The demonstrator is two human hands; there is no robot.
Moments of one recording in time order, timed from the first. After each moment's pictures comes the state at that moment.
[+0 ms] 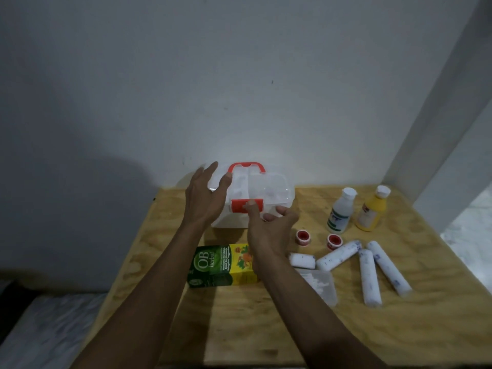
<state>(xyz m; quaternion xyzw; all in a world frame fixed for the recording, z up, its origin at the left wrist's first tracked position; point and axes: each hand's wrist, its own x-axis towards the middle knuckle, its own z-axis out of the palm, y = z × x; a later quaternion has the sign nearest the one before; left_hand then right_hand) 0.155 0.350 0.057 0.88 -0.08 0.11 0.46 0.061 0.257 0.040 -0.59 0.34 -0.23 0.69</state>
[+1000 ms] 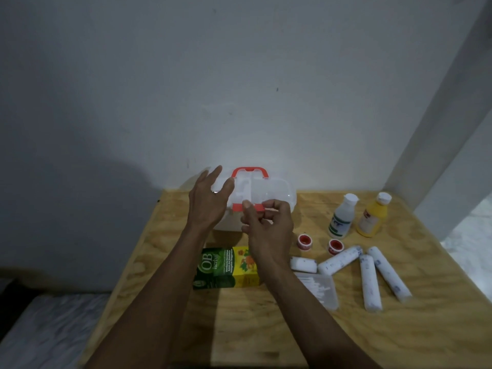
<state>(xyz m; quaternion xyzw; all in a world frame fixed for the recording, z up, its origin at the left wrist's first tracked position) 0.161 0.352 0.049 0.86 -0.08 0.12 0.49 0.053 0.262 0.045 -0.62 0.20 -0.29 0.70</state>
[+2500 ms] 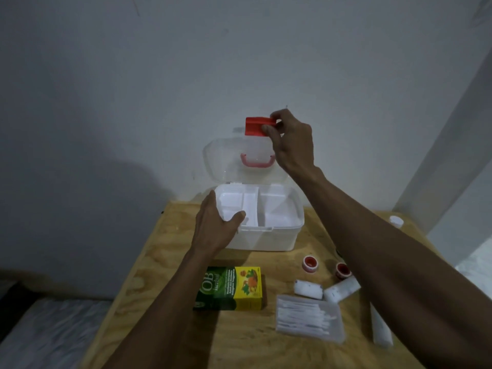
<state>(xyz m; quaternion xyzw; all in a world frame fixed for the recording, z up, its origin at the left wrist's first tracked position) 0.152 0.355 0.041 0.85 -0.13 0.14 0.49 0.190 0.170 0.171 -0.86 0.00 -0.38 0.33</state>
